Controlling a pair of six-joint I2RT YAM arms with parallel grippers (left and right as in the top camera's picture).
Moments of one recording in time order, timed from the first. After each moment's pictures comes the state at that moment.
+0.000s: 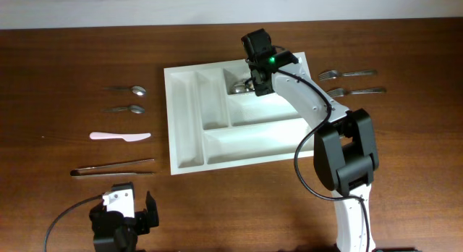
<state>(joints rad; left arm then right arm) 0.07 0.01 0.26 -0.91 -0.11 0.02 0.40 2.25 1.86 -0.65 0.20 1.76</state>
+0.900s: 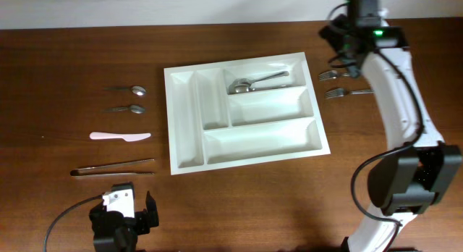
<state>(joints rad) 0.07 0.01 0.26 -0.91 -0.11 0.02 -0.01 1.97 1.89 -0.85 0.07 0.99</state>
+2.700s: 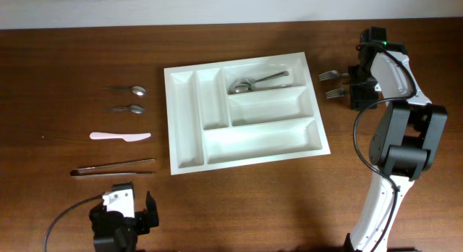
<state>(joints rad) 0.07 0.01 0.26 -0.91 -0.11 0.02 -0.18 2.31 1.89 -0.95 0.14 1.53</state>
